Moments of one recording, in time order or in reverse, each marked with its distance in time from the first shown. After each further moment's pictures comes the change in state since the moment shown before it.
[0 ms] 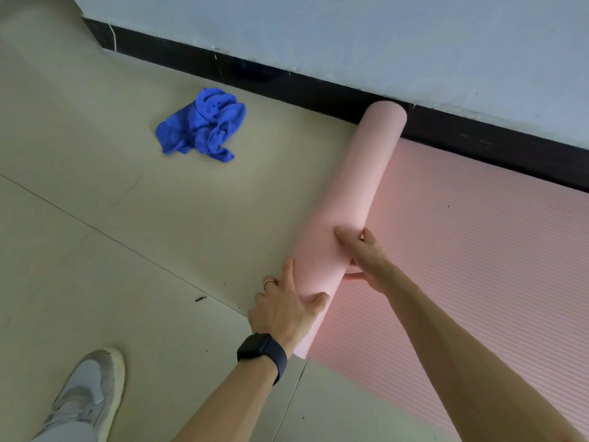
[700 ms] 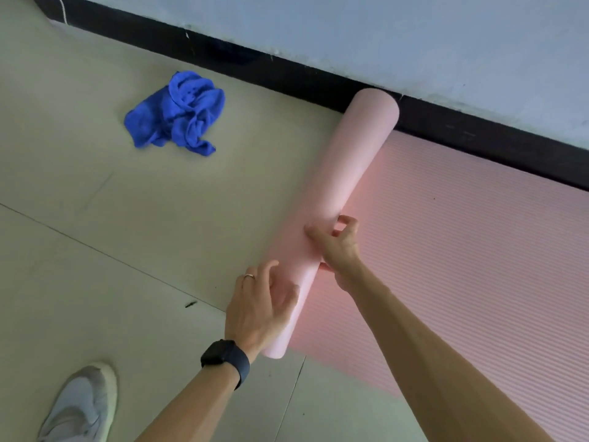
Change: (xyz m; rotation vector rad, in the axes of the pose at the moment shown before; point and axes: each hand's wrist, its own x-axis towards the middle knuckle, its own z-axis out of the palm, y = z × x) left_hand 0.027 -0.043 -0.014 -0.216 0.070 0.315; right_hand -0.021 -0.025 0.043 0.078 0.131 -0.018
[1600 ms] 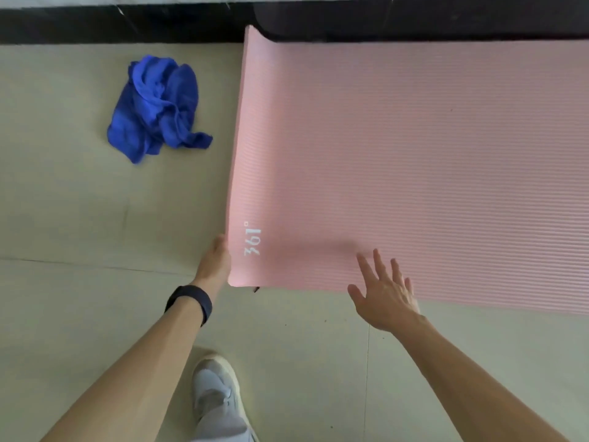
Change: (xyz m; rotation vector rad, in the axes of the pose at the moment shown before) left_hand 0.110 -0.106 -0.125 -0.136 -0.404 -0.523; right_hand -0.114 0.088 0.033 -1.069 -0.153 0.211
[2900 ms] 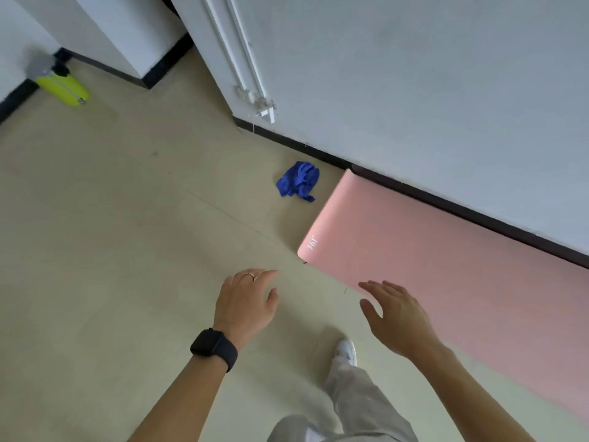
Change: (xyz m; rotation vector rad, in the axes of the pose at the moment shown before) left_hand -0.764 0.141 -0.234 0.614 0.418 0.366; right_hand -0.648 0.016 -0.337 -0.162 0.254 -0.582
